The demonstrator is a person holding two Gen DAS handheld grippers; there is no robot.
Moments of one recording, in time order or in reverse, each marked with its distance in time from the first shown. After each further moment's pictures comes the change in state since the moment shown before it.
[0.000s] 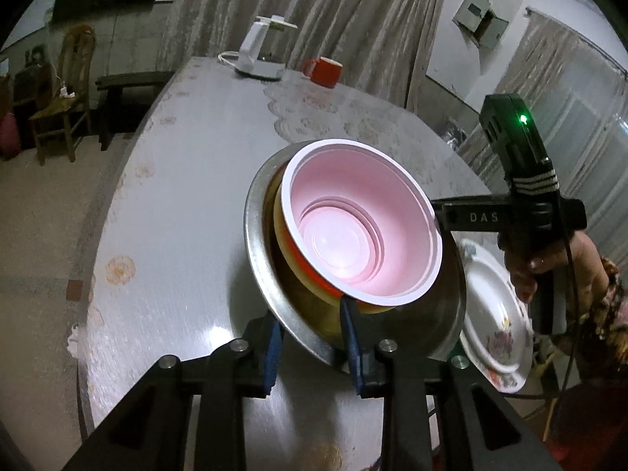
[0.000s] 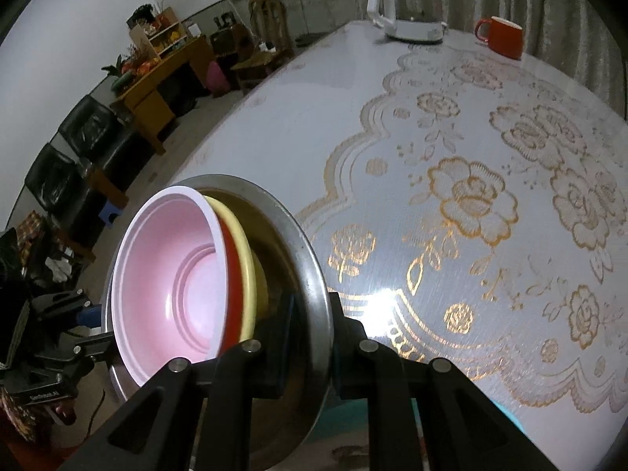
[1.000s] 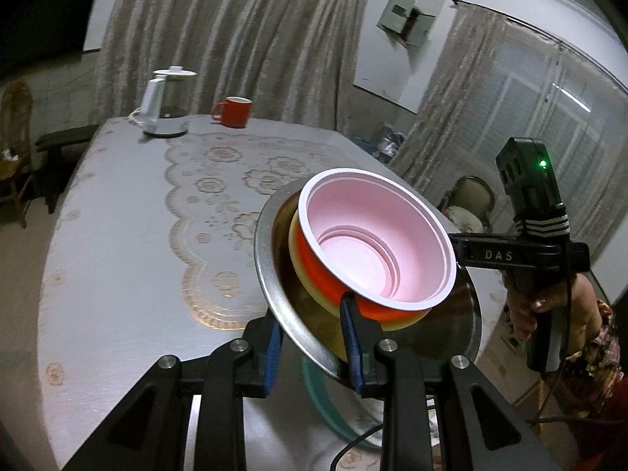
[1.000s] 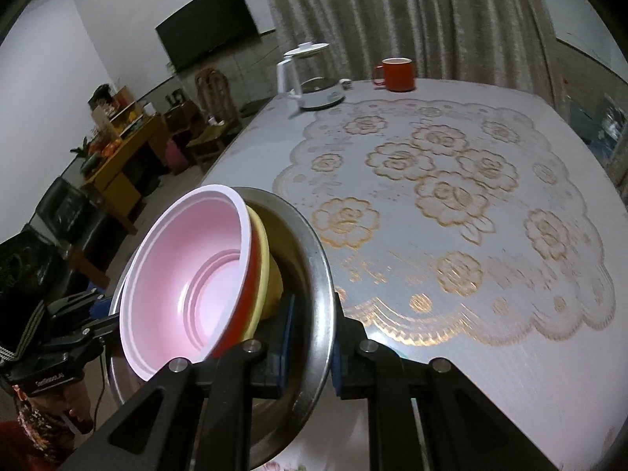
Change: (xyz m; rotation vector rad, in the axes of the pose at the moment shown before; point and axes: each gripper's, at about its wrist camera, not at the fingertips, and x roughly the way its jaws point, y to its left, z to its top) left arm 0.005 -0.102 0.052 0.190 -0.074 -0.178; right arm -0.131 -0.056 -0.051 0.202 -0.237 -0.105
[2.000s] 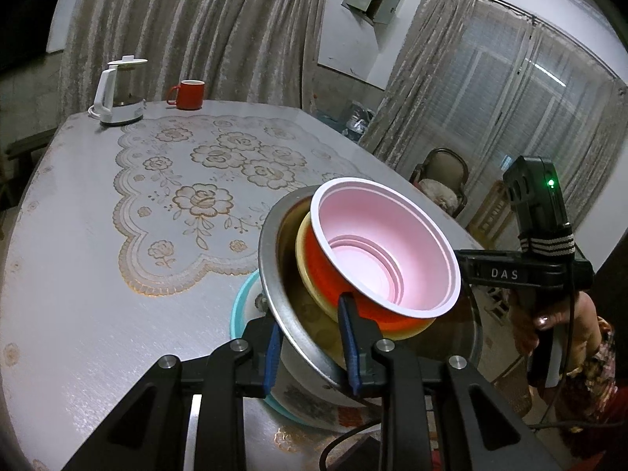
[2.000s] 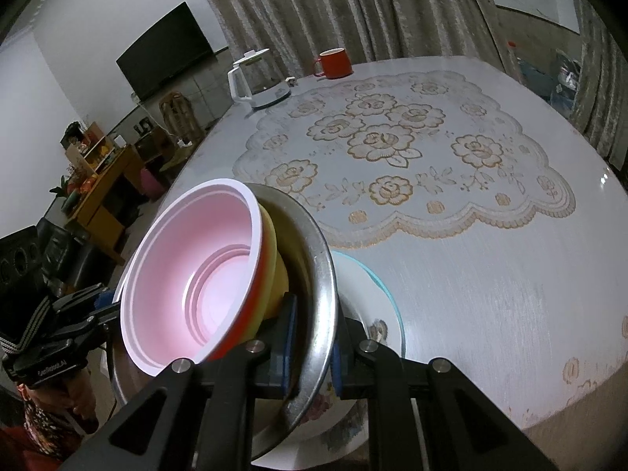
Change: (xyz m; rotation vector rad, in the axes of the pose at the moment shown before) left arm 0.015 -0.050 -0.033 0.064 0.067 -0.083; right arm -0.050 -0.034 -0.091 0.166 -0.037 -0.058
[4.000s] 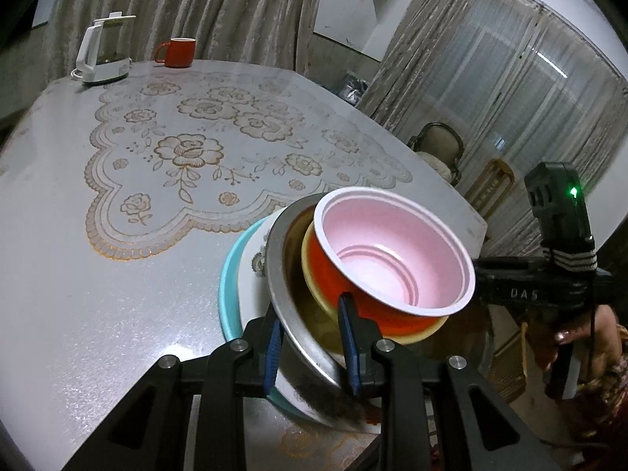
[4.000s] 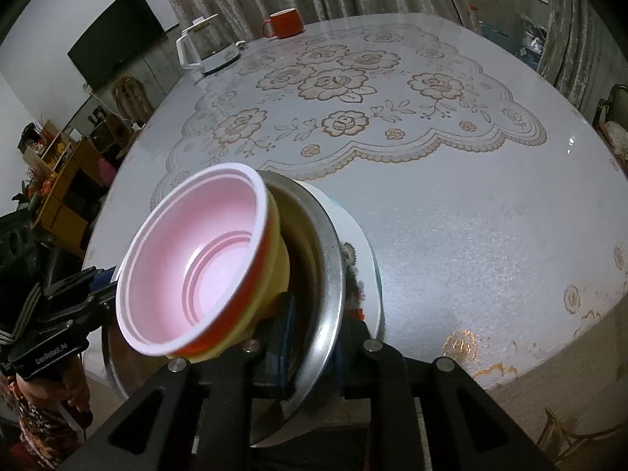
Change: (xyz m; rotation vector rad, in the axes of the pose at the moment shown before) left arm 0.046 0.019 -0.019 -0.018 0.116 -0.054; right arm 0.021 -0.011 -0.033 0.092 0.122 -0.143
